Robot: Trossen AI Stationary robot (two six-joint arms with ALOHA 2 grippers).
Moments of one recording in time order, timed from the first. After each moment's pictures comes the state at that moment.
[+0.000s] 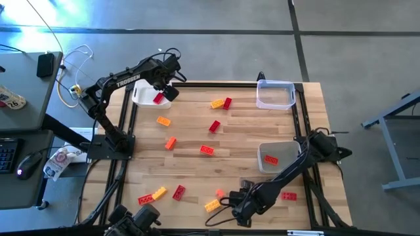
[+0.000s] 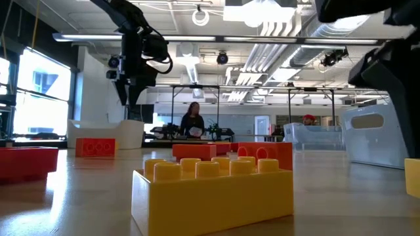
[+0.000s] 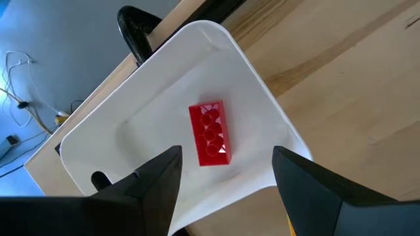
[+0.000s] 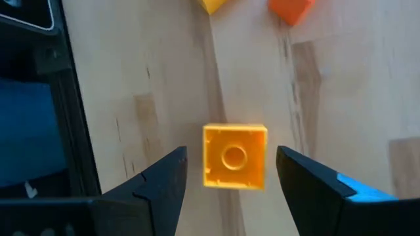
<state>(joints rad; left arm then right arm) 0.91 1.67 1.36 -1.12 -0.30 -0.08 0.69 2.01 1.39 -0.63 0.09 0.87</state>
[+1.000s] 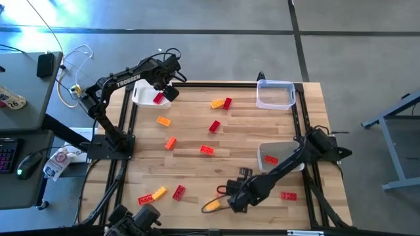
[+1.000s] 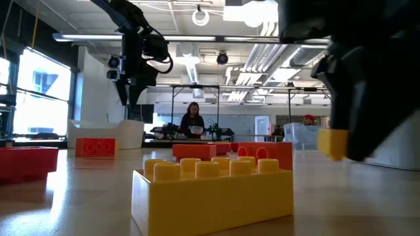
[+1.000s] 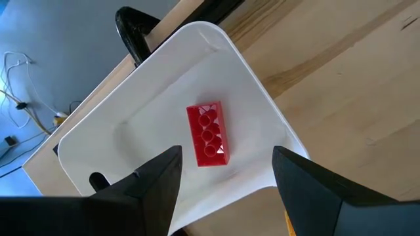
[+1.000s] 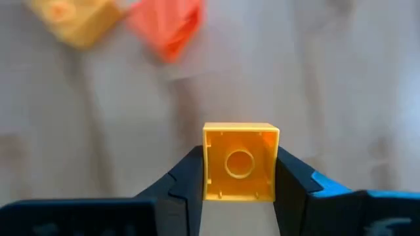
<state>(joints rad) 0.91 1.67 1.36 -1.12 -0.29 -0.08 0.60 1.99 1.38 -0.77 0.25 0.75</state>
